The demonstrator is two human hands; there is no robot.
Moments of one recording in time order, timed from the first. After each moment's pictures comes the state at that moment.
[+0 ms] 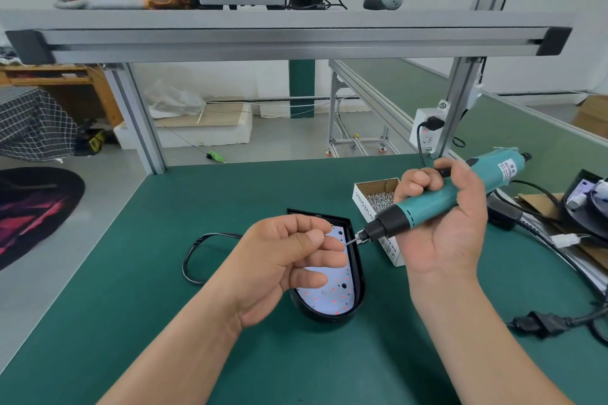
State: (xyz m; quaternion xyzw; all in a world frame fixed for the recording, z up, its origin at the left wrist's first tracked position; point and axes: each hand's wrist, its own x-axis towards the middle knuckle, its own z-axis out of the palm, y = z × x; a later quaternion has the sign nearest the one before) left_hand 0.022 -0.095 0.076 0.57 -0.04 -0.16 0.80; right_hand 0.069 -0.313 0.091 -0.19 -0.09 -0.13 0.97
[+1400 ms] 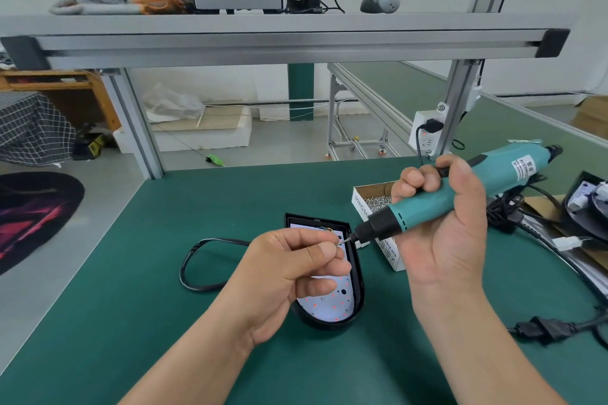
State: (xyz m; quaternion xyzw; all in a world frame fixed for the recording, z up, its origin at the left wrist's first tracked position) left_hand 0.012 -0.114 0.082 0.57 0.00 -0.13 0.82; right_hand 0.060 -0.308 0.097 -0.26 -0.15 -0.14 0.94
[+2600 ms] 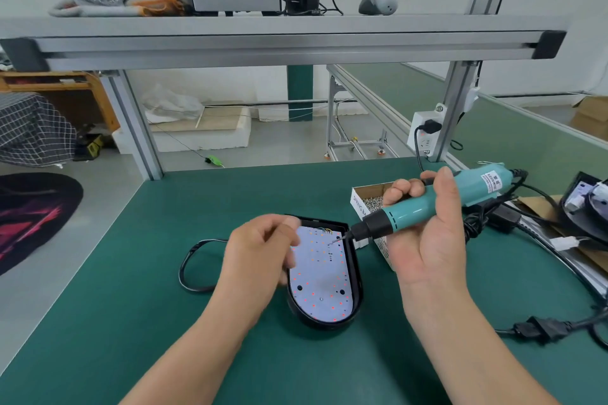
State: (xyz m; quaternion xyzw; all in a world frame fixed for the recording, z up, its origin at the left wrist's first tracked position) left_hand 0.036 -0.099 0.057 0.76 0.06 0.09 0.64; right_hand 0.079 -0.306 0.077 -0.23 -0.02 -0.16 0.96
